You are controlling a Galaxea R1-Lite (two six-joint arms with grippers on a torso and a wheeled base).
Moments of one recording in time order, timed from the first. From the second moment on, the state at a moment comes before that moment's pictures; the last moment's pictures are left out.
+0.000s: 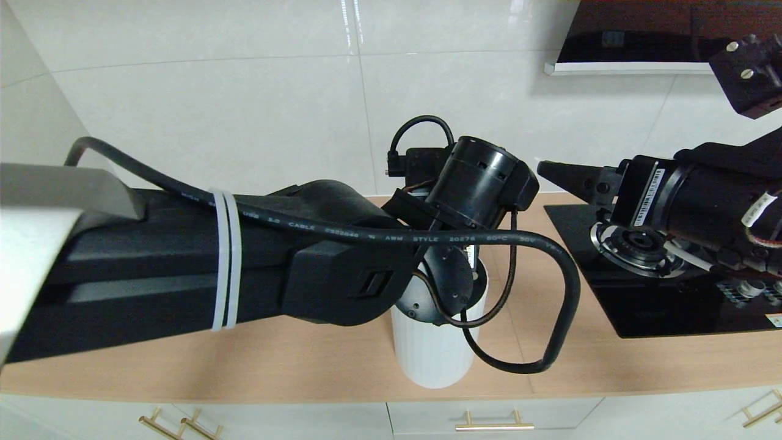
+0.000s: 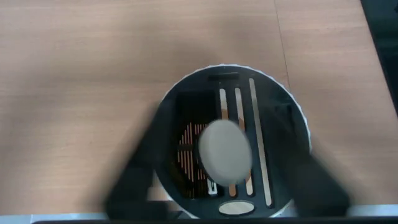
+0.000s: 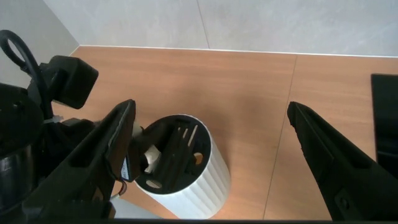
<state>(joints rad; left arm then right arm) -0.94 2.05 -1.68 0.28 0.80 -0.53 0.70 1.37 -0.95 -0.39 -0.26 0.20</state>
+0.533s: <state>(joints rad) -0.94 1.92 -1.71 0.28 0.79 -0.53 0.70 1.36 -0.93 -0.40 -0.26 0.20</state>
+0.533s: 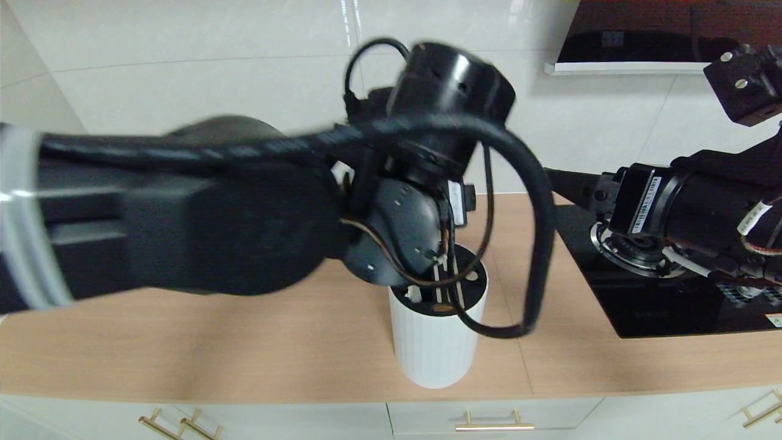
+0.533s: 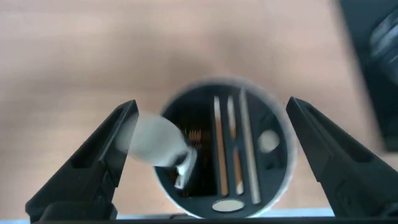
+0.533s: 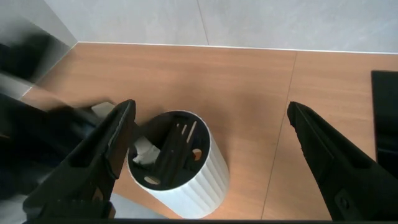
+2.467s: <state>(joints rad) -0.01 0.06 -0.49 0.28 0.46 -0.22 -0.01 0.02 -0.45 0.22 -0.34 0.07</state>
